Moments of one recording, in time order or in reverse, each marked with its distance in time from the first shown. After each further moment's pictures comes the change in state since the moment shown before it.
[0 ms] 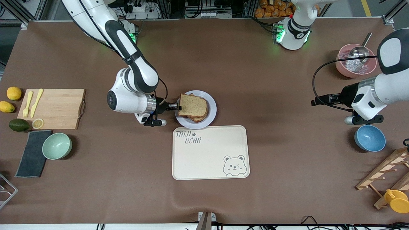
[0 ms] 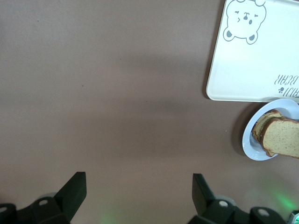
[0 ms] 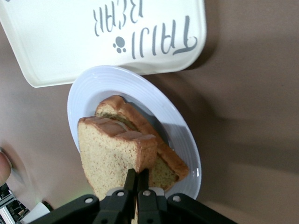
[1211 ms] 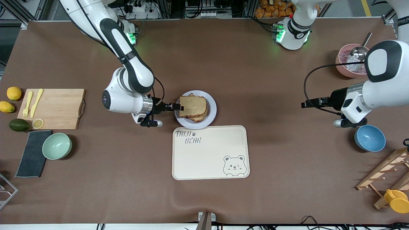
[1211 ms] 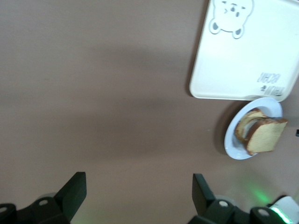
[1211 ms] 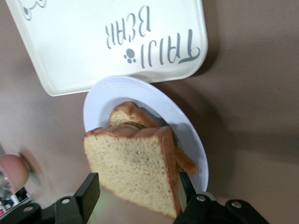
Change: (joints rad) left arm 0.000 0.015 -0.025 -0.124 -0.141 0.114 0.010; right arm -0.015 -0.027 -0.026 0.022 0.043 -0.051 0.009
